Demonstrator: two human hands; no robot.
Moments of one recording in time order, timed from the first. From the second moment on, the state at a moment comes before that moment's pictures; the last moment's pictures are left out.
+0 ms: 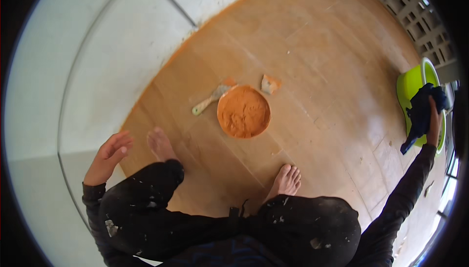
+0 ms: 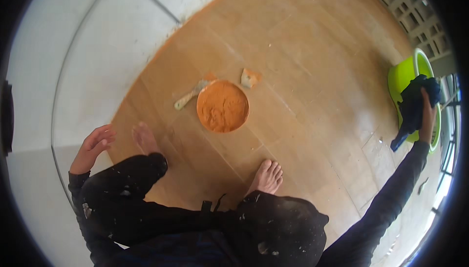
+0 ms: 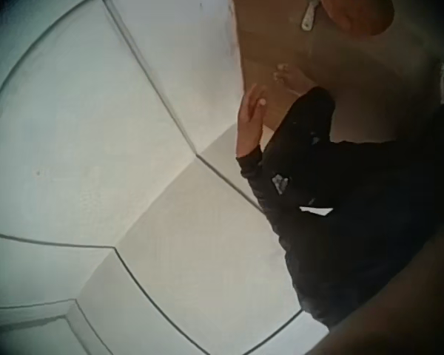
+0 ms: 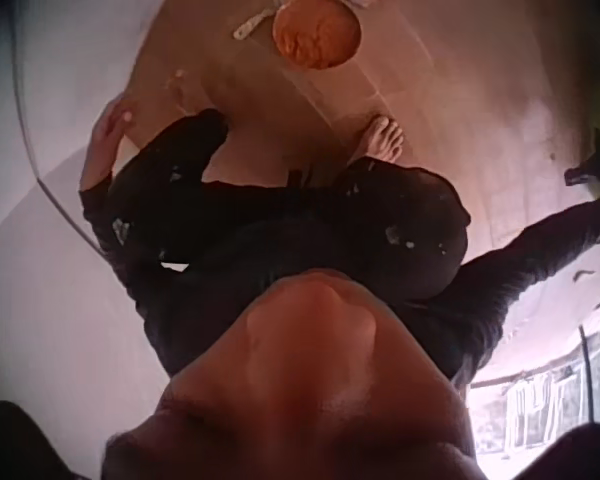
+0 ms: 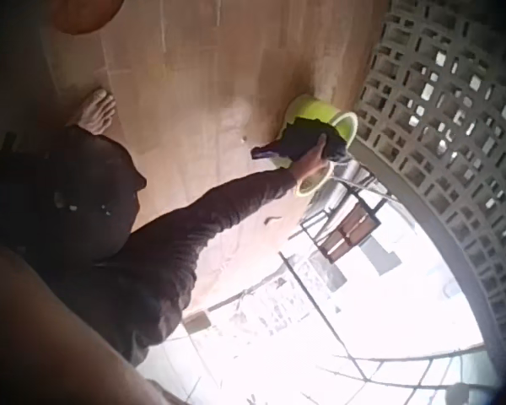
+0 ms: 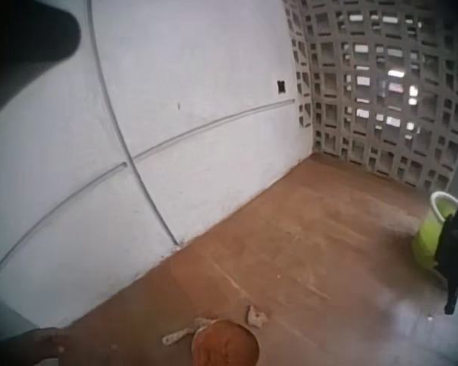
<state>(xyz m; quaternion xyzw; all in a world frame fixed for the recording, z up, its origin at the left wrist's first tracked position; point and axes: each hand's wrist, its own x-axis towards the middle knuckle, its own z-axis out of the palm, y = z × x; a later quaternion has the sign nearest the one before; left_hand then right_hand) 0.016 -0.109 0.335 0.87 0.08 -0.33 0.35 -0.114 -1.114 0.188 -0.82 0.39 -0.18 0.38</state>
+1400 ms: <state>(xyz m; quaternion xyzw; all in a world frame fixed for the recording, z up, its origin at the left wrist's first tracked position) -0.332 -0.073 0.185 0.43 0.19 0.02 0.88 0.069 -0.629 -0.016 -0.86 0.00 0.19 0.48</state>
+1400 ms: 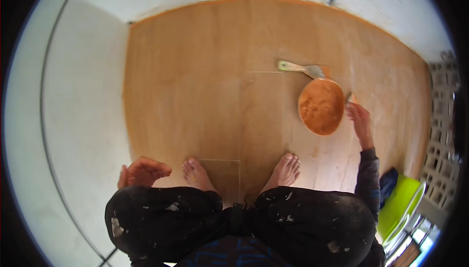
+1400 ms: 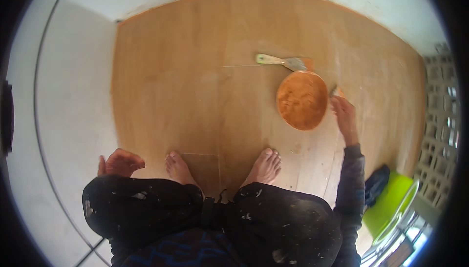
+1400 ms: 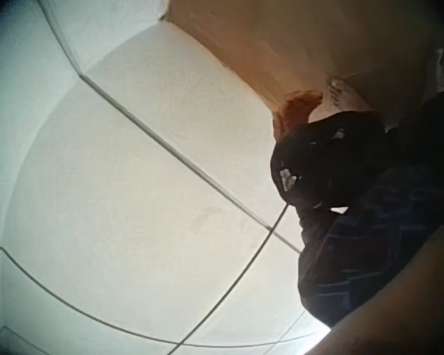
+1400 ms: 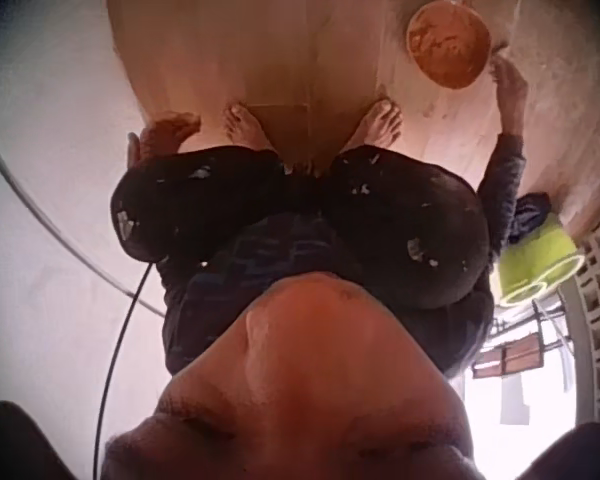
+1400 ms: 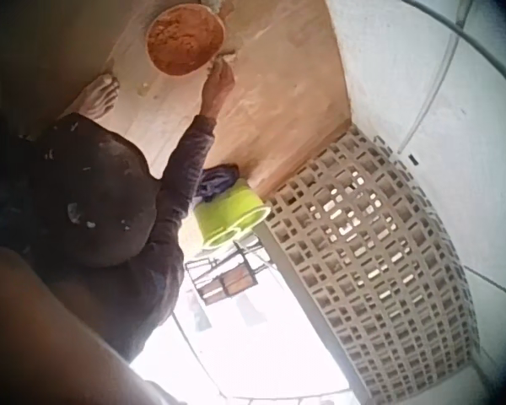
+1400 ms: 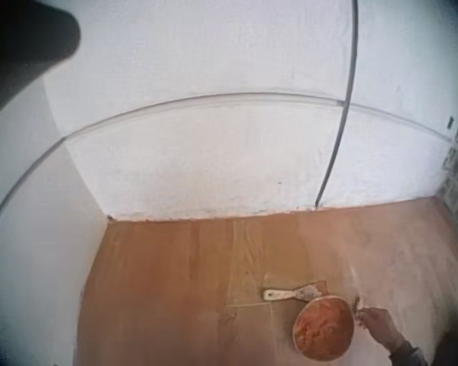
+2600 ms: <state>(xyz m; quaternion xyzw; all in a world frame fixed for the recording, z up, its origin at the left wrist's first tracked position) -0.097 -0.243 -0.019 0.72 0.18 -0.17 0.65 0.157 -0.415 0.067 -0.90 -0.24 0.21 0.31</state>
